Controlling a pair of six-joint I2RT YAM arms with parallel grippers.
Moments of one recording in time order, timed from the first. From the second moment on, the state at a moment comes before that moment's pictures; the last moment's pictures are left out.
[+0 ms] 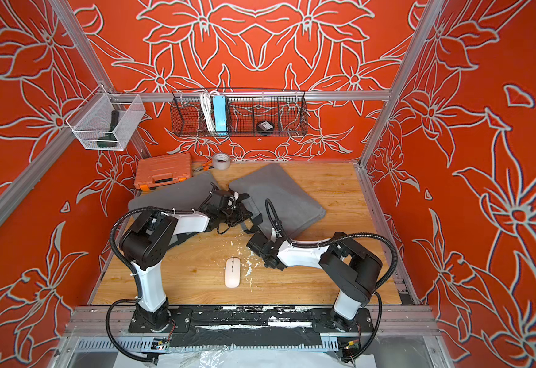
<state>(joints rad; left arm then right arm) -0.41 1.93 1.01 0.23 0.44 -0.86 0.95 1.67 0.82 -0.47 0.61 0.99</state>
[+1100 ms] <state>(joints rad) -0.40 1.93 1.00 0.24 0.44 -0.87 0.94 1.69 0.80 -0.41 0.67 0.85</state>
